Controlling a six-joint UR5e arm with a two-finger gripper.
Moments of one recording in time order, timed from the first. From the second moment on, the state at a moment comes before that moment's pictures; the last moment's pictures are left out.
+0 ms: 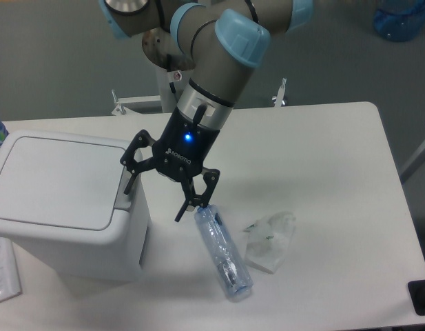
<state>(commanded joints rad) 2.44 -1.76 -1.64 -0.91 0.86 0.62</state>
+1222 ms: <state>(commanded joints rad) 2.52 -1.80 -1.53 -0.89 0.96 0.63</state>
